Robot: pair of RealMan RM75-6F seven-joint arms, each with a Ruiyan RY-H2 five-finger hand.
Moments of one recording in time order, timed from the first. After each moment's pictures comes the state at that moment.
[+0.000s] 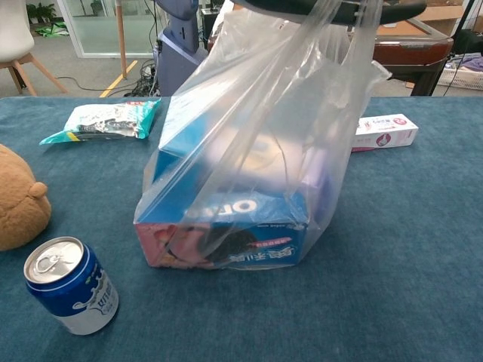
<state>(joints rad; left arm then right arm) -1.13 -1.29 -0.67 -1.74 1.14 0.22 -1.51 0.01 -1.07 0.08 -1.52 -1.45 1.51 0.04</state>
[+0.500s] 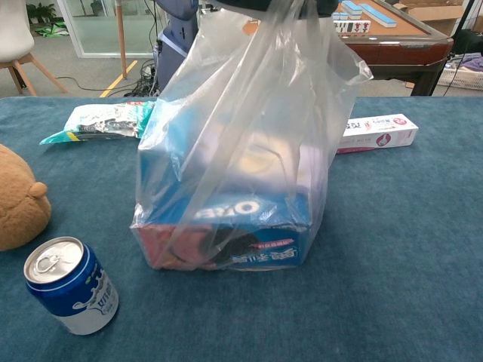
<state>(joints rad) -1.00 -1.26 -0.80 -1.77 1.03 0.06 -1.34 0.01 -1.07 0.08 -1.53 -1.45 1.51 0.03</state>
